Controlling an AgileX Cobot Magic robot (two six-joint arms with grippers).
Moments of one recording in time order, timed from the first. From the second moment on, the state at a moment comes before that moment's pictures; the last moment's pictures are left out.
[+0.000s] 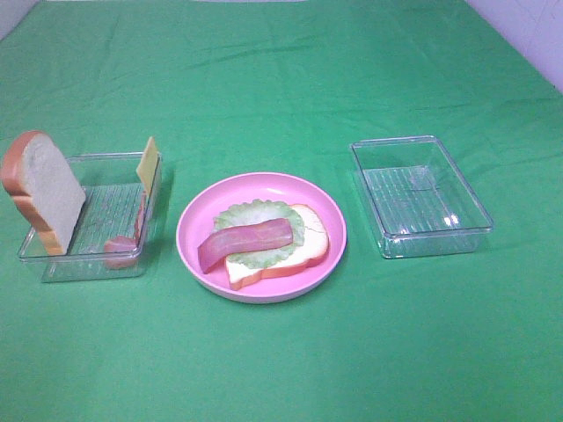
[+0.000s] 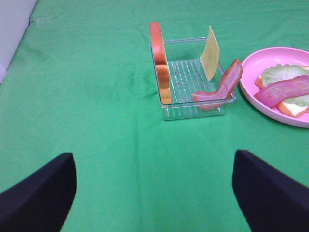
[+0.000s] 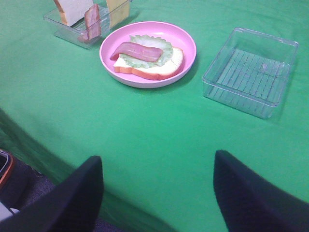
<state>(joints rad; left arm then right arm) 0.07 0.00 -0.50 -0.15 1.05 0.10 0.46 -0.01 -0.51 0.13 1.08 -0.17</state>
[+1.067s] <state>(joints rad) 0.07 1.16 -0.93 -0.47 0.92 0.23 0.04 -0.01 -0.51 0.16 1.08 -0.17</state>
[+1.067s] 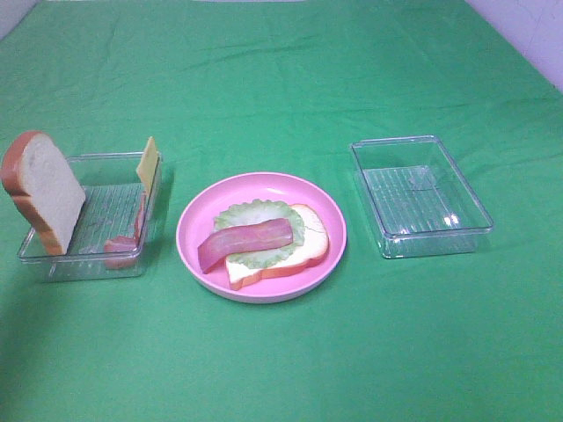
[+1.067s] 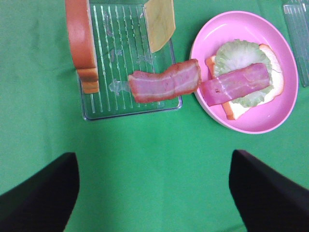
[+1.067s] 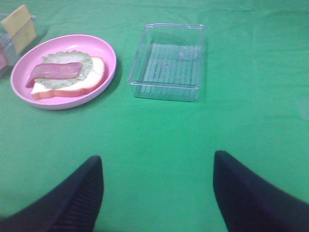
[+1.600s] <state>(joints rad) -0.27 1.43 -1.03 -0.40 0.78 0.06 0.02 -0.01 -0.51 0.17 1.08 -0.17</state>
